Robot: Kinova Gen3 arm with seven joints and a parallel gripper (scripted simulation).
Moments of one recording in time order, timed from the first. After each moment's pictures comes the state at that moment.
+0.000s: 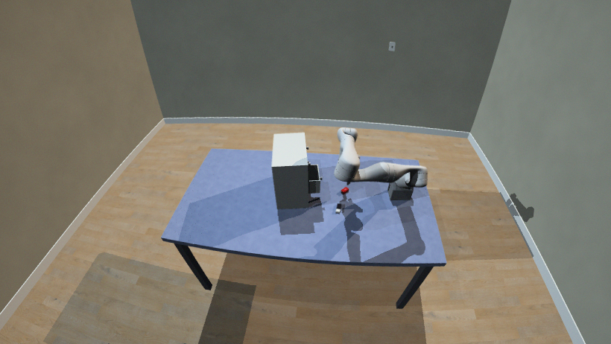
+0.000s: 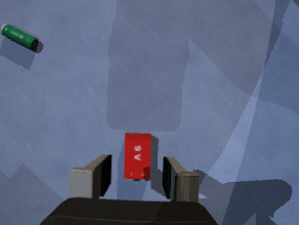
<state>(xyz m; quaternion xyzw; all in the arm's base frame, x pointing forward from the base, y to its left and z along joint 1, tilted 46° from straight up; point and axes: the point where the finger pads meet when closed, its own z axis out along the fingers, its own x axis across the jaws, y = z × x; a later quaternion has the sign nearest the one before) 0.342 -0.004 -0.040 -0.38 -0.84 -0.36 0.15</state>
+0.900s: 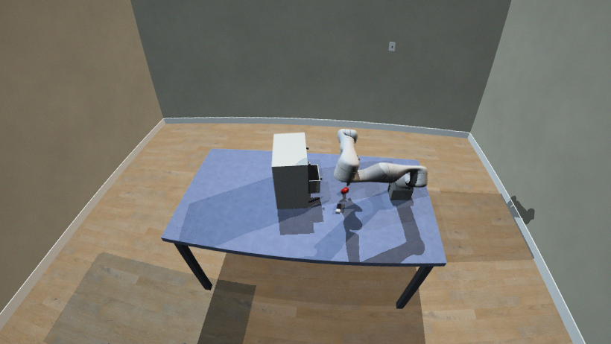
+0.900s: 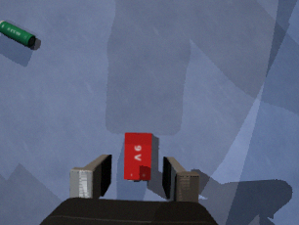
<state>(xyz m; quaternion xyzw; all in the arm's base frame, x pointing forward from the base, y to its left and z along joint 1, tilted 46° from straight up) 0.343 0.002 -0.046 -0.38 -0.84 -0.36 0.15</state>
